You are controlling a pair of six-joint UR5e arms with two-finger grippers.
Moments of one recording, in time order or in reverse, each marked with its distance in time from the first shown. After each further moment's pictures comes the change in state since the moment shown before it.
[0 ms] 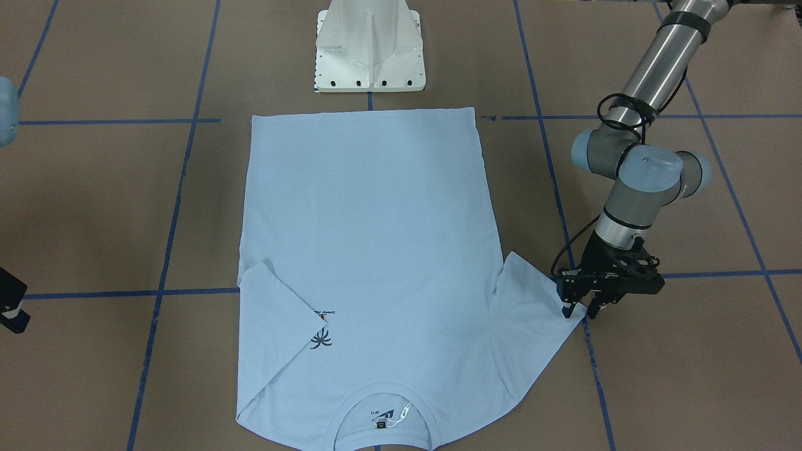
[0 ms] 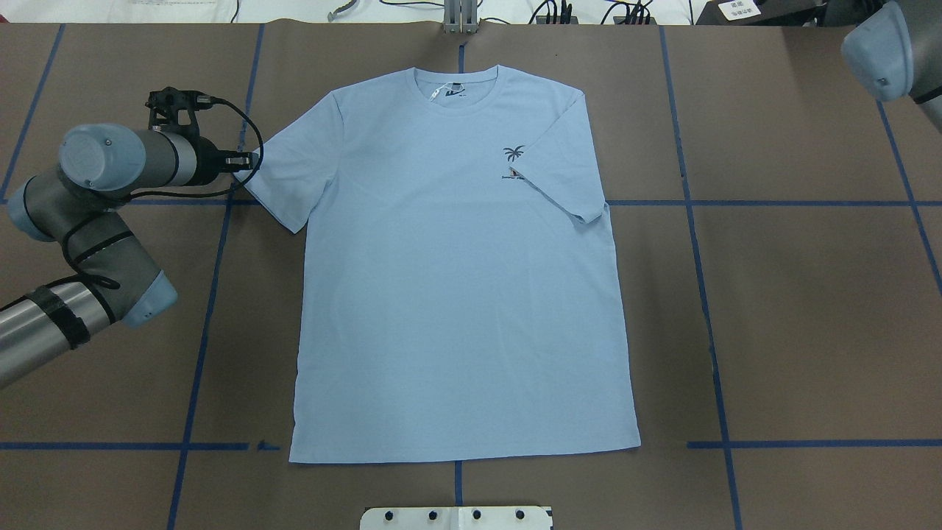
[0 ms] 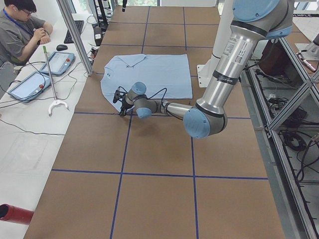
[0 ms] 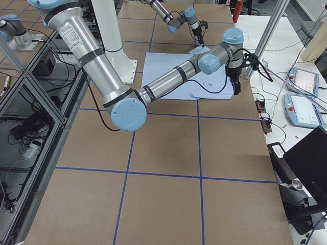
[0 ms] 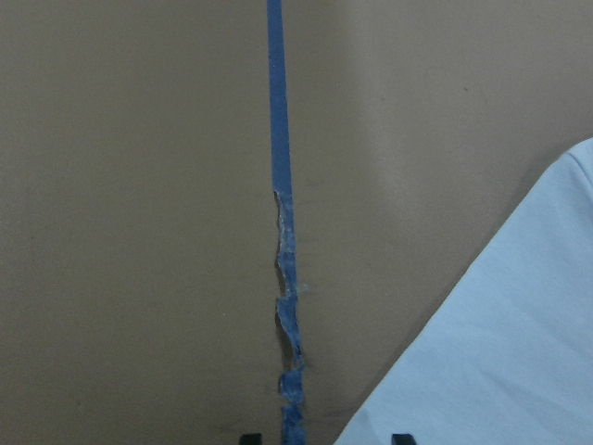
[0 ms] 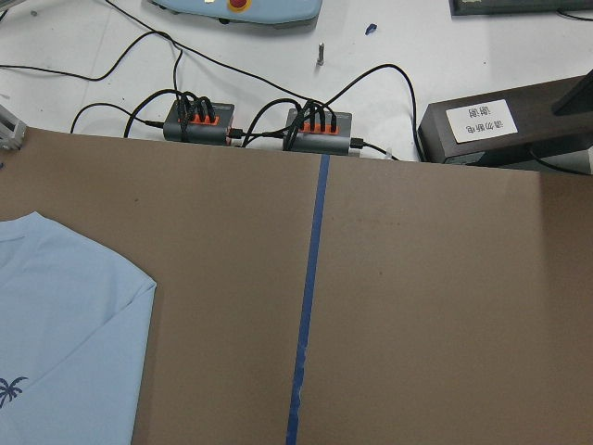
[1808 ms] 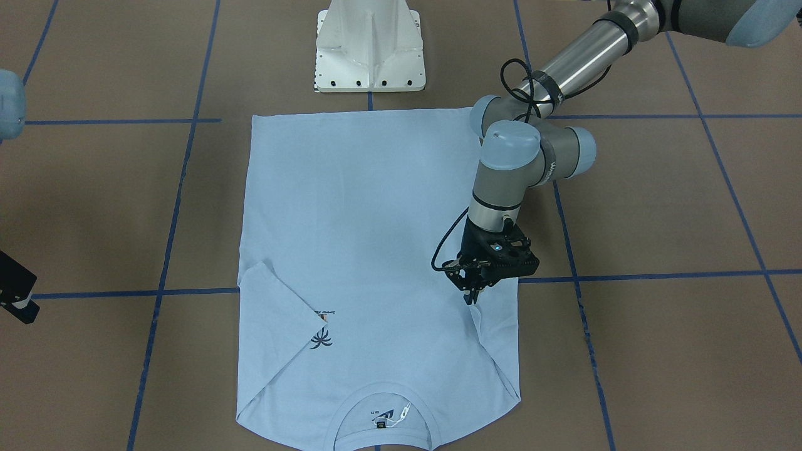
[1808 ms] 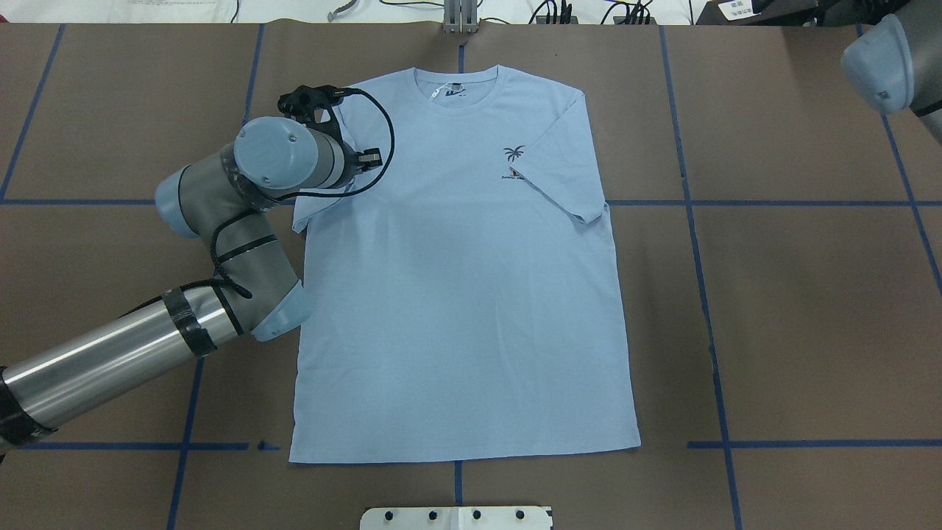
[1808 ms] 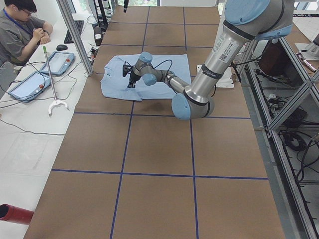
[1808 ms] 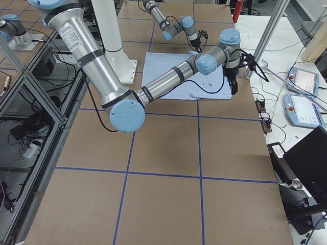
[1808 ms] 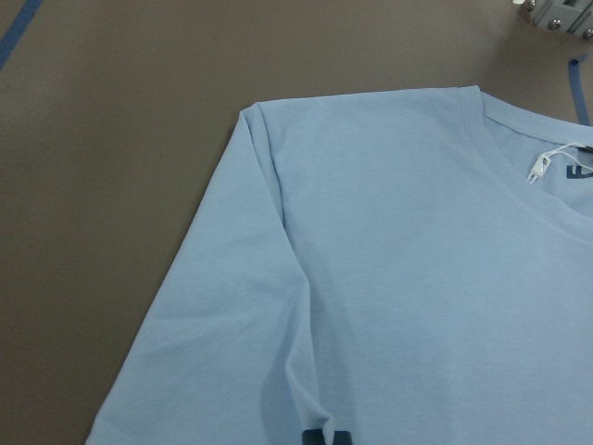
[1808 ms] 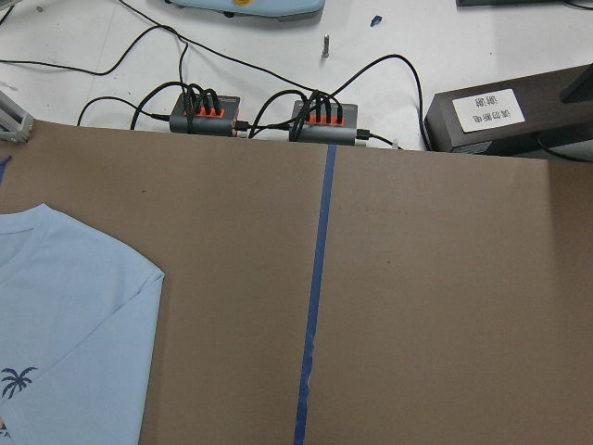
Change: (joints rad) left arm 0.151 -0.268 -0.070 0.394 0.116 -0.282; right arm -0.013 -0.020 0.031 0.002 0.000 0.020
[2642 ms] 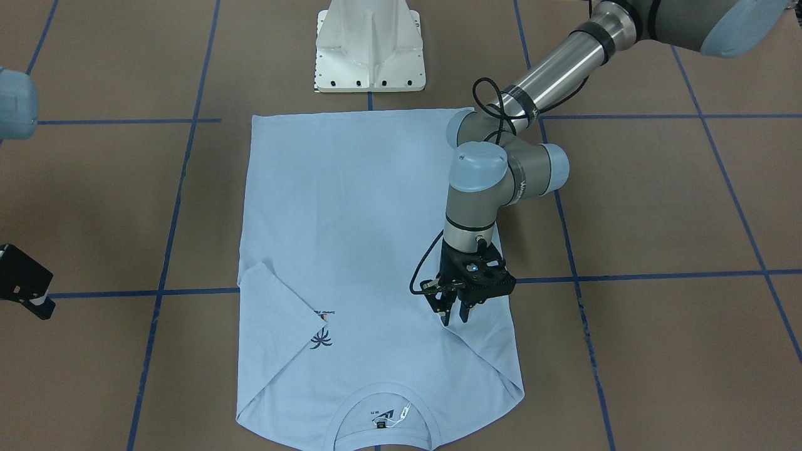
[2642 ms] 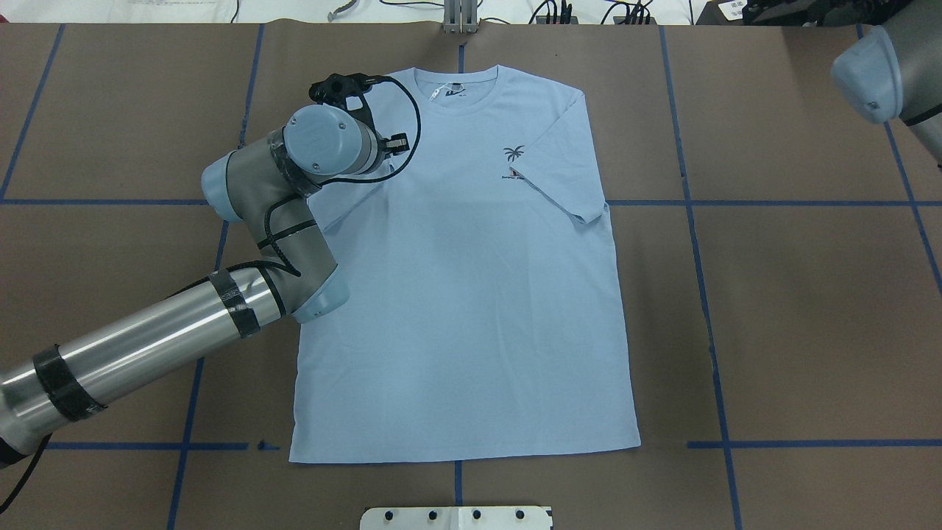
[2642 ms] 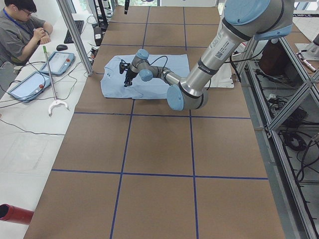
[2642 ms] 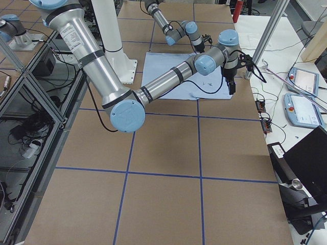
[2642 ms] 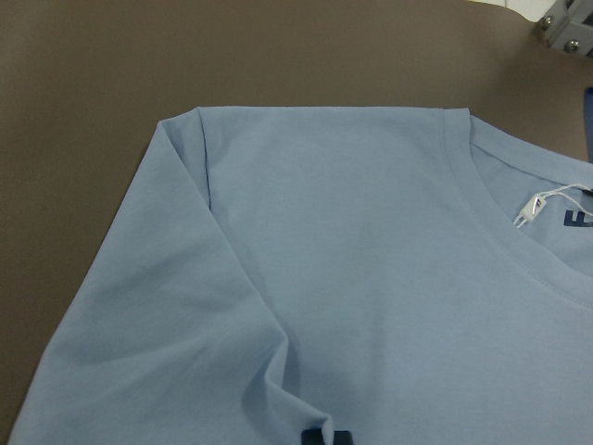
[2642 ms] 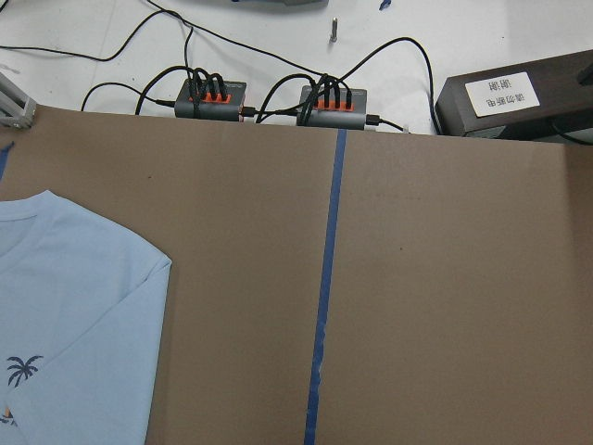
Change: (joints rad) left arm 0.002 -0.093 0.102 -0.003 0.042 0.024; right arm -0.027 -0.013 0.009 0.001 -0.001 0.017
